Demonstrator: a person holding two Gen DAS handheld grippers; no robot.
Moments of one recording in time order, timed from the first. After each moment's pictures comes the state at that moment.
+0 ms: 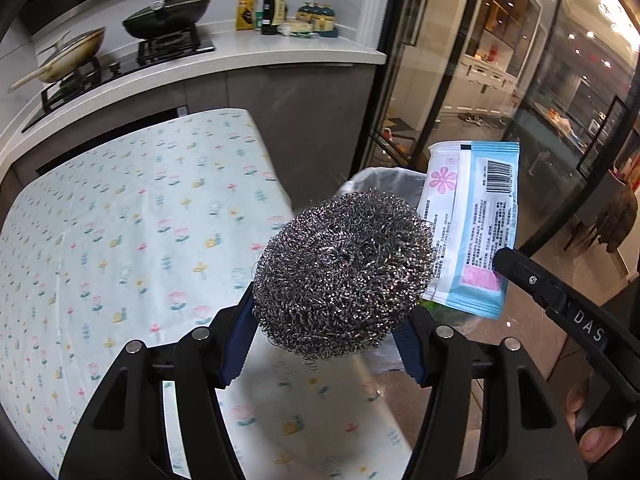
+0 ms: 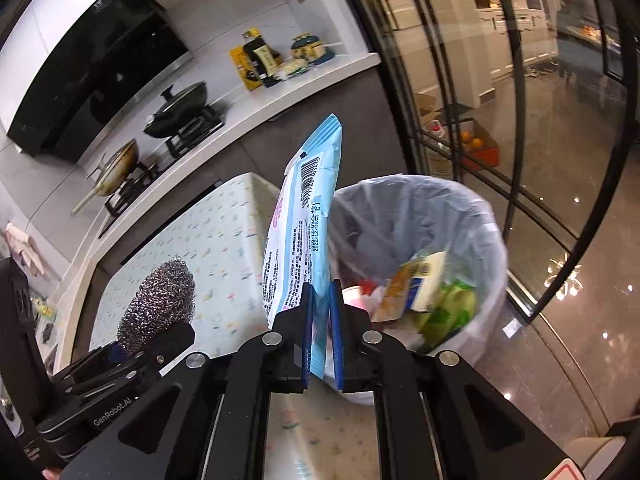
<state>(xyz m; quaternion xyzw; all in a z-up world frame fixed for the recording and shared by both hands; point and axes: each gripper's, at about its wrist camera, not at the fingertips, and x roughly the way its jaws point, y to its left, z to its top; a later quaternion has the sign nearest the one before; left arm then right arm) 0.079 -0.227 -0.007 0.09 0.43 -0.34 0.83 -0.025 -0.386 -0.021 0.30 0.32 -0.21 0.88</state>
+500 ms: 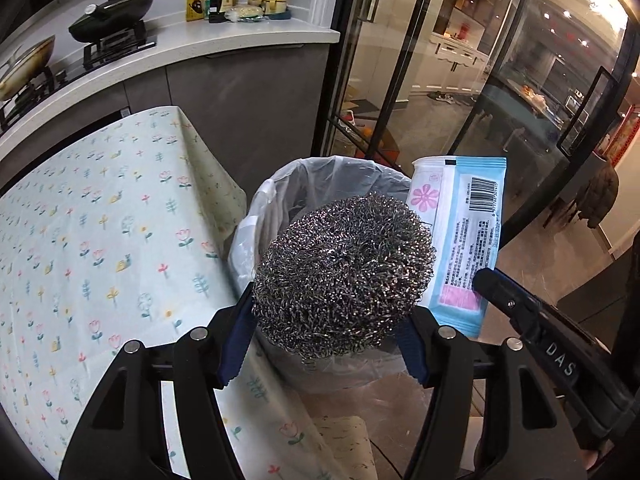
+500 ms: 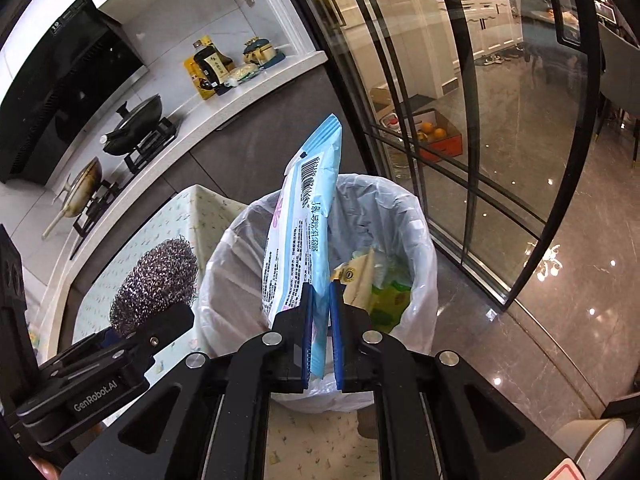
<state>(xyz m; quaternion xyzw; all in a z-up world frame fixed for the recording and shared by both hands) 0.075 -0.303 -0.026 0.11 0.45 -0.38 0.80 -0.045 -0.433 -0.044 0.31 0.33 -0.25 0.86</state>
